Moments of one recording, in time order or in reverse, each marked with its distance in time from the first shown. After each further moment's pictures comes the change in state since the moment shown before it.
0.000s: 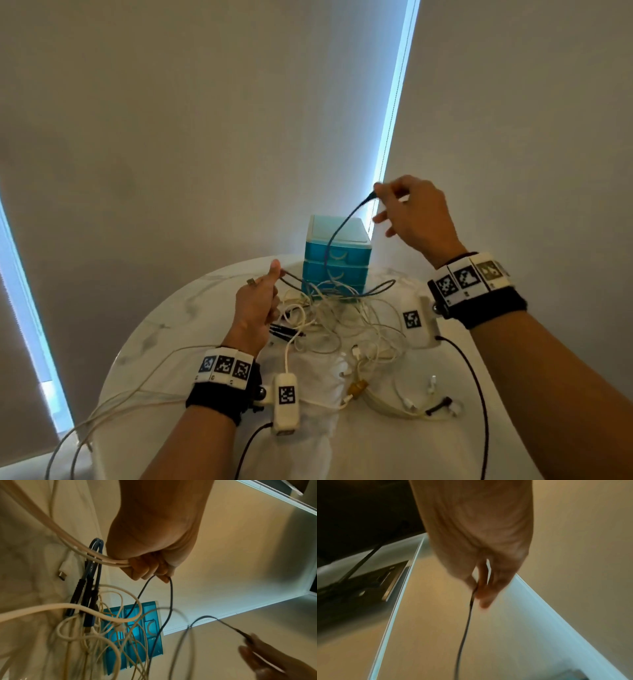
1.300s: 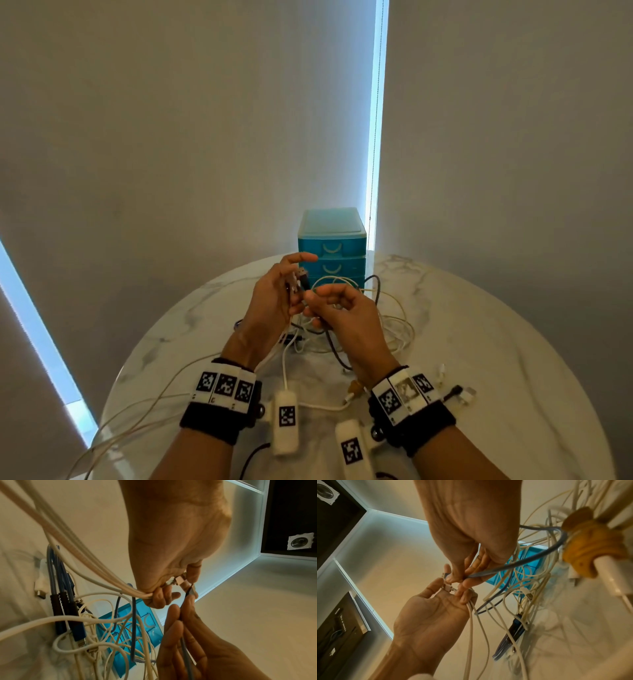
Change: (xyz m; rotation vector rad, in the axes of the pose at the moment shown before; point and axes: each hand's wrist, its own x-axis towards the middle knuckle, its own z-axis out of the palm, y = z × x) left_hand -0.040 0.019 0.036 0.143 -0.477 0.075; right_hand -0.148 0.065 0.108 0.864 -0.118 0.413
